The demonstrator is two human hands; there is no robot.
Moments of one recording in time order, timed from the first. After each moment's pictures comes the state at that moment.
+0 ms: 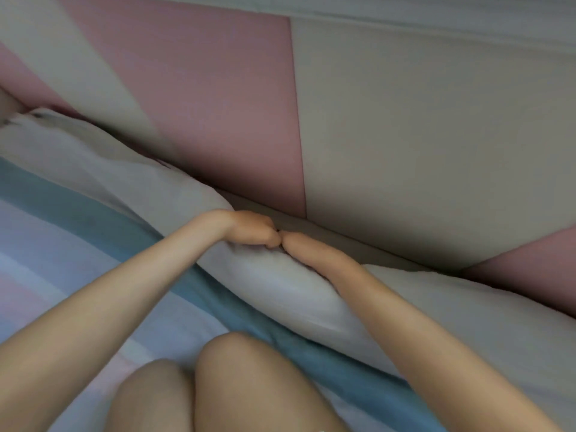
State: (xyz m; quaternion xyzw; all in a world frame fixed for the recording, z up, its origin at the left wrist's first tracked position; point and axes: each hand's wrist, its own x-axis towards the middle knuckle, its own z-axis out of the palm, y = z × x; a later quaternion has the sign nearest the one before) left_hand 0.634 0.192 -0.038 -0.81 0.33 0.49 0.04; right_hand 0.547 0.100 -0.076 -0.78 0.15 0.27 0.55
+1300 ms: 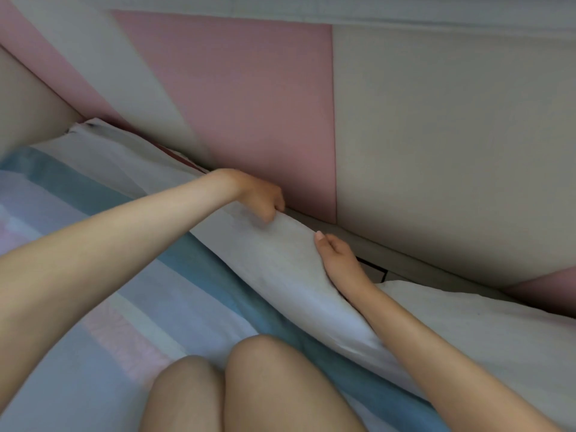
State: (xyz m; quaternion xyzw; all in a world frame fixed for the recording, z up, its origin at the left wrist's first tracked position) left_hand 0.705 0.192 -0.018 -0.79 0.40 0.43 0.18; right_hand 0.522 0.107 -0.106 -0.68 0.25 0.05 0.69
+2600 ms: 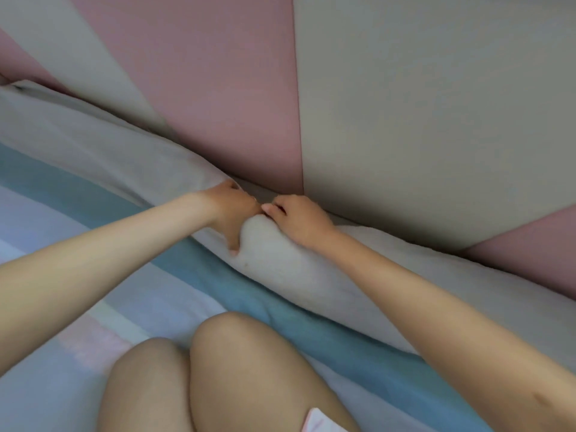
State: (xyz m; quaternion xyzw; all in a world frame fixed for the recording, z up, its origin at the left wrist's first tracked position) left_hand 0.647 0.207 -0.053 -0.76 0.51 0.29 0.29; right_hand 0.548 0.089 -0.092 -0.91 0.09 0.08 0.39
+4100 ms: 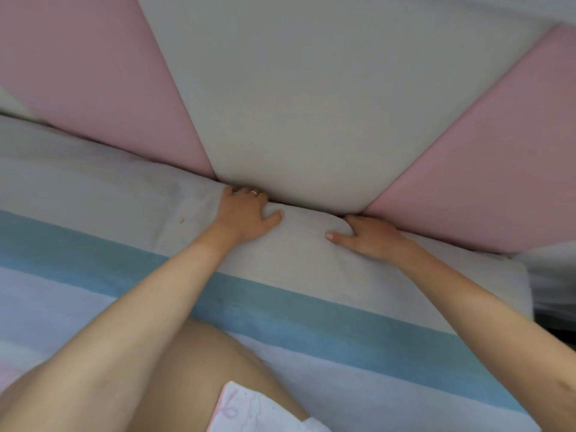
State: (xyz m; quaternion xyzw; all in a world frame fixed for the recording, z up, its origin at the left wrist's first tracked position) left_hand 0.545 0.095 -0.141 -0.88 0.46 0.14 0.04; right_hand 0.359 -0.107 -0.153 -0.93 0.22 0.22 0.20
